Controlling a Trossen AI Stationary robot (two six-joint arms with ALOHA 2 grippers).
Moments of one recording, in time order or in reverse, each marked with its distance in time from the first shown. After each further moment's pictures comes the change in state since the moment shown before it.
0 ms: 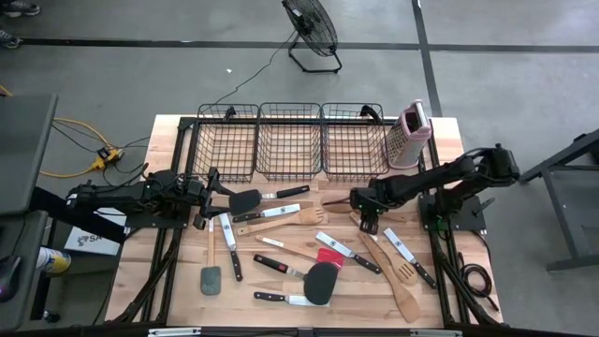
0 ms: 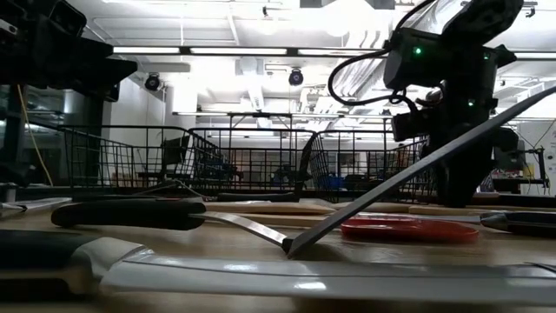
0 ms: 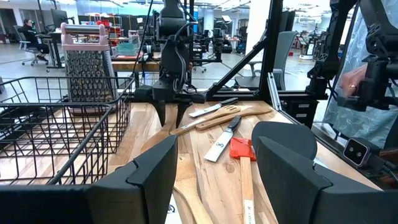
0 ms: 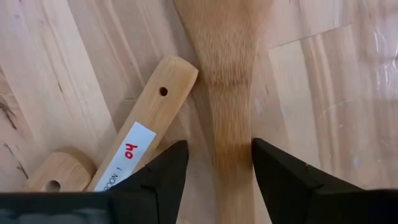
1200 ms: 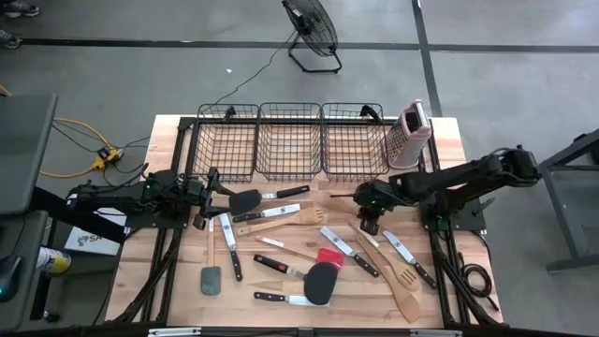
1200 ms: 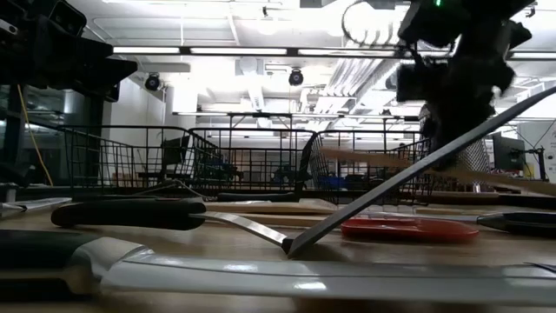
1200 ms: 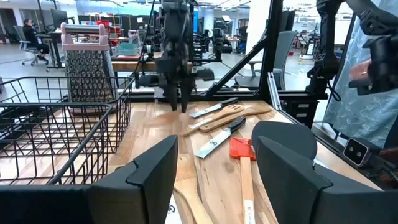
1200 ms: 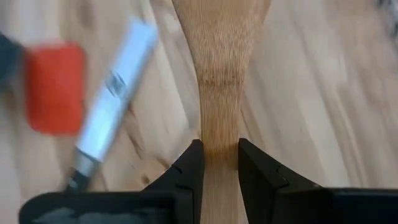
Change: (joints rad) left arm 0.000 0.000 0.000 0.000 0.000 0.000; right arm 0.023 -0.263 -0.008 0.072 -0.068 0.102
